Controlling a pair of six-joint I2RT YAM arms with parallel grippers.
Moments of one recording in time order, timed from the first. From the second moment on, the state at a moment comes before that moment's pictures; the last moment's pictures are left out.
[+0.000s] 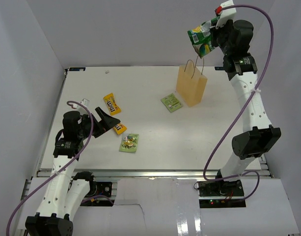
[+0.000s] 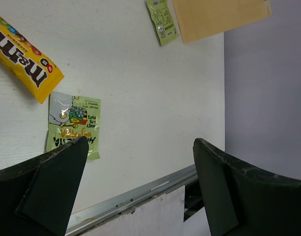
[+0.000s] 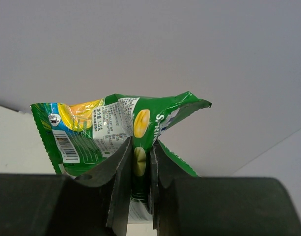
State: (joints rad) left arm -0.05 0.72 0.69 -0.45 0.49 -0.70; right arm 0.15 1.71 2.02 -0.27 -0.11 -0.27
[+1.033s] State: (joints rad) left arm -0.05 0.74 0.65 -0.43 0.49 -0.69; right arm 0.38 1.68 1.75 0.06 0.36 -0.45
